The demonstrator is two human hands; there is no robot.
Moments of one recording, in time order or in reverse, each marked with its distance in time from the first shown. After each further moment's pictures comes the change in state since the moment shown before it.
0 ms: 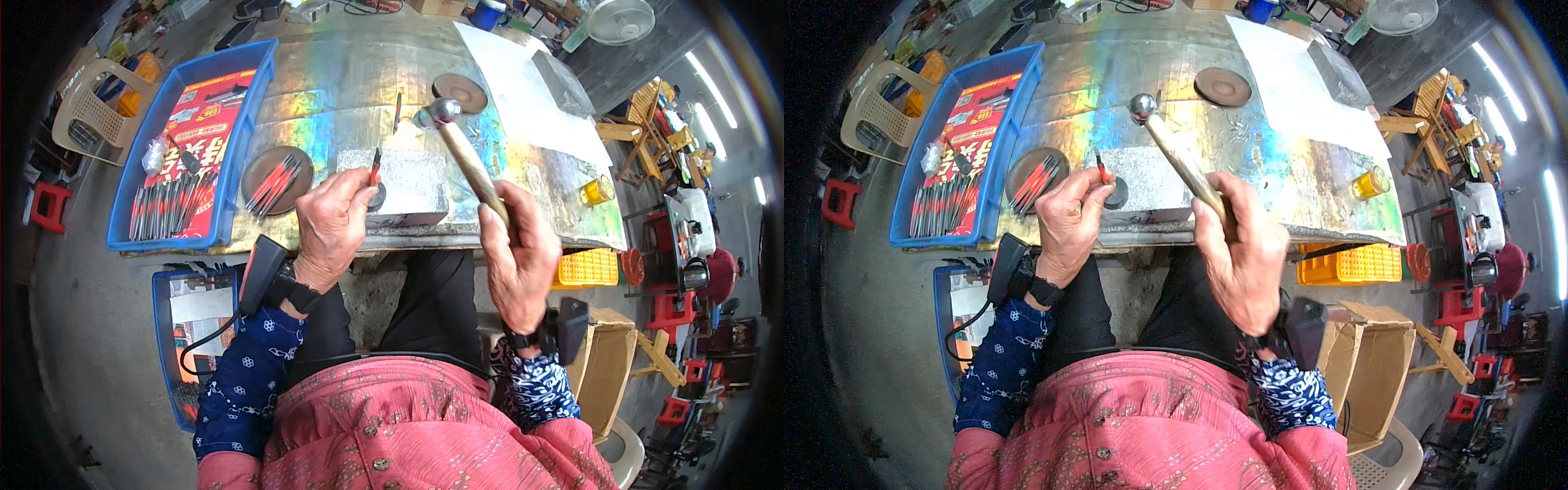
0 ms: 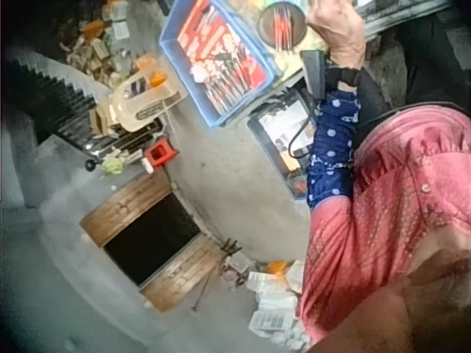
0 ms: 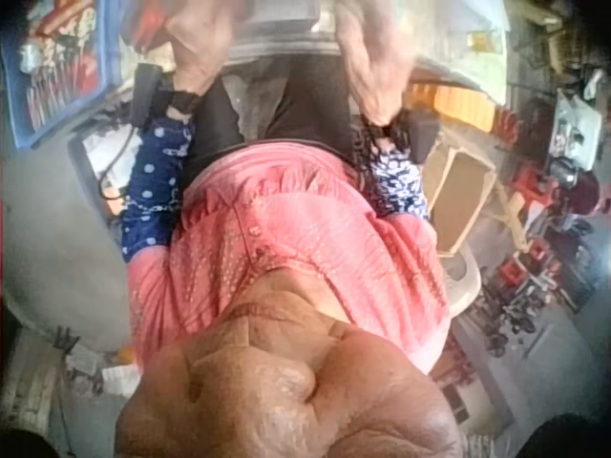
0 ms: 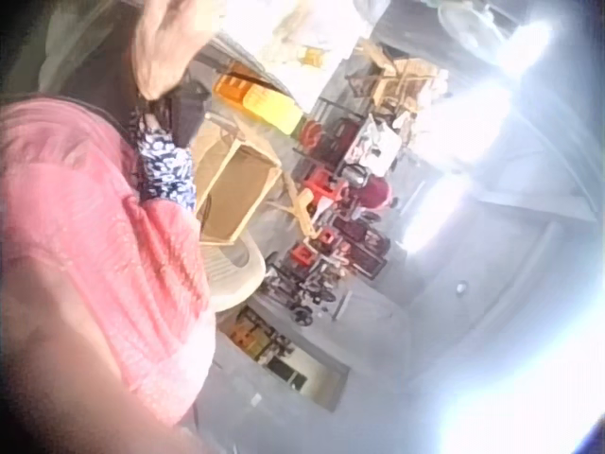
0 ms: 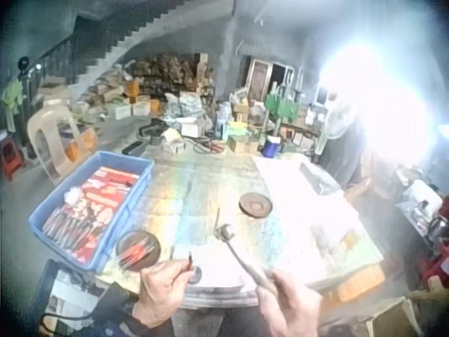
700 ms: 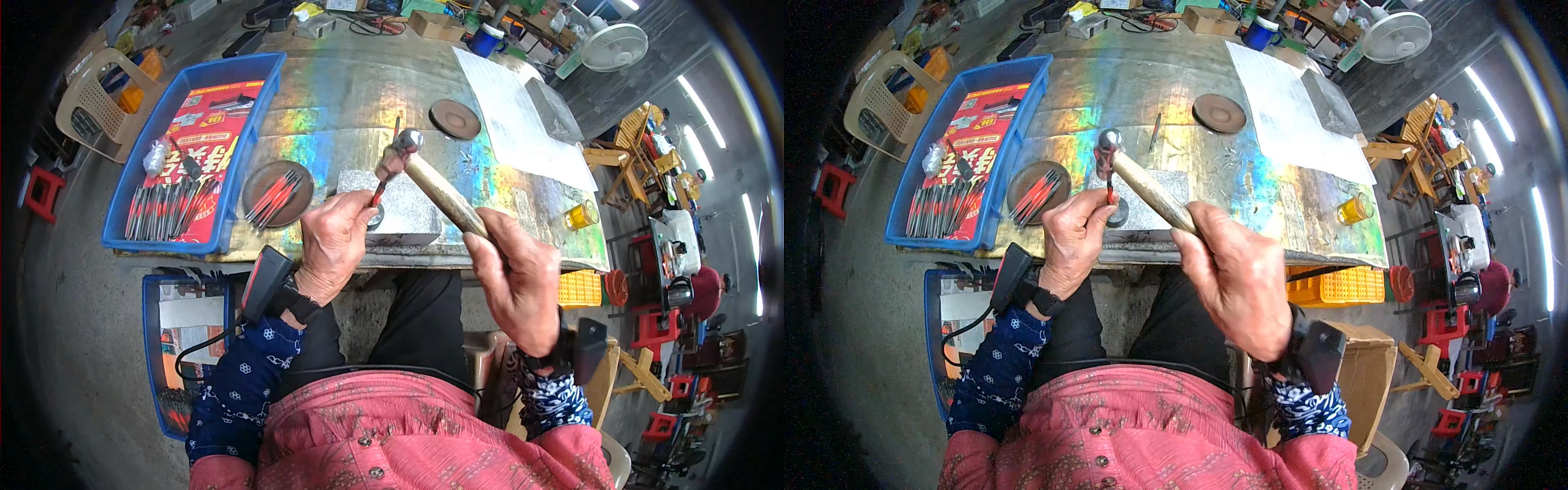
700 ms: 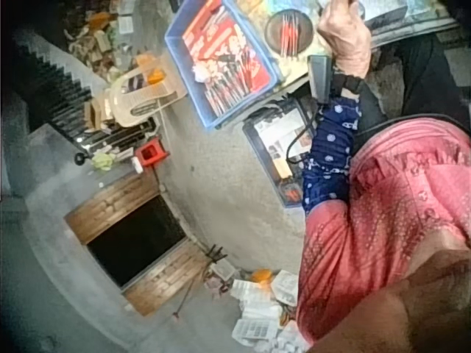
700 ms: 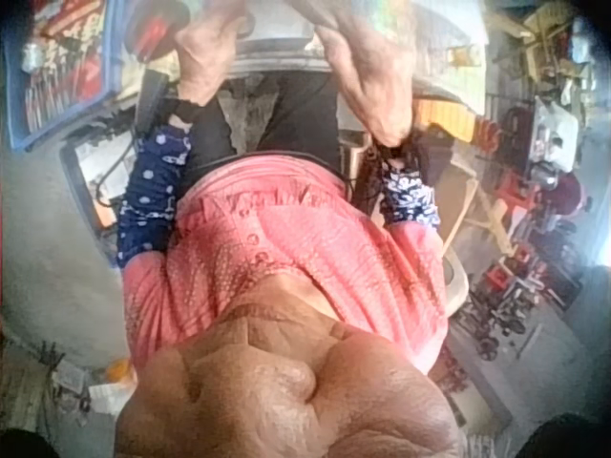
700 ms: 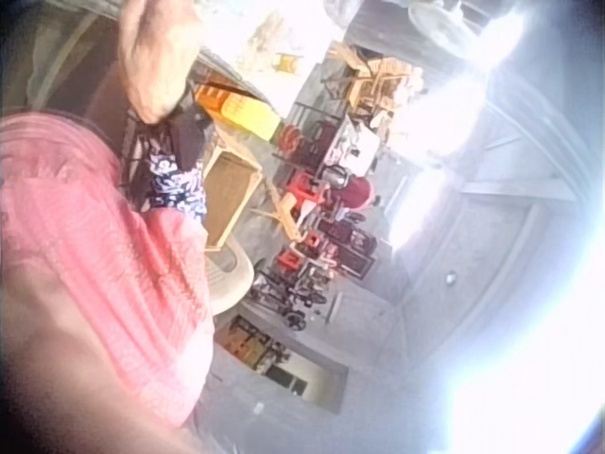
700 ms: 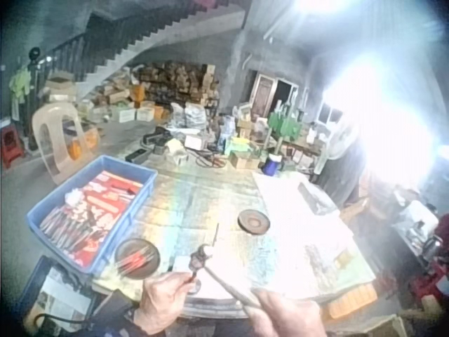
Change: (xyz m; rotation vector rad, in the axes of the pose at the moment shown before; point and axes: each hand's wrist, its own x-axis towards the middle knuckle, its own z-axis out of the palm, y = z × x) left_hand -0.001 -0.002 0.001 -0.047 0.052 0.013; right_hand 0.025 -0.050 -0.025 -0.126 -0.305 -0.107
